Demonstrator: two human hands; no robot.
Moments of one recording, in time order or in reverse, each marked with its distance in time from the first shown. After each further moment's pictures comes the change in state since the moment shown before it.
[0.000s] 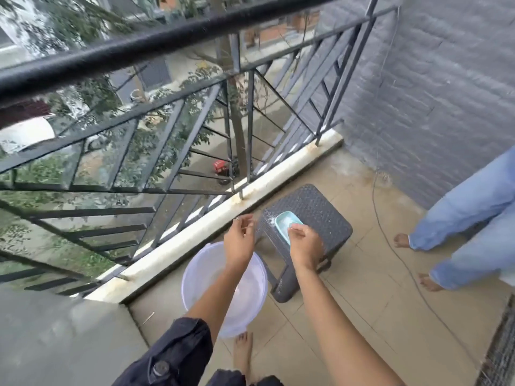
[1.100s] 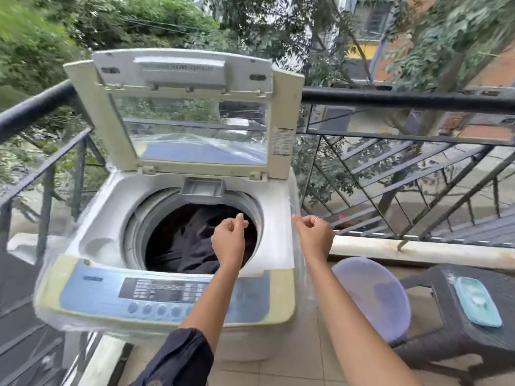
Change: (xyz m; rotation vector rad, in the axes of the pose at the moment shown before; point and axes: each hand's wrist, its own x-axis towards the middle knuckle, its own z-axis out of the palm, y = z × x) left_hand -0.317 -0.167 -0.443 -0.283 0.962 -0.248; right_hand -0.485 -0.045 0.131 -0.045 -0.655 -0.518
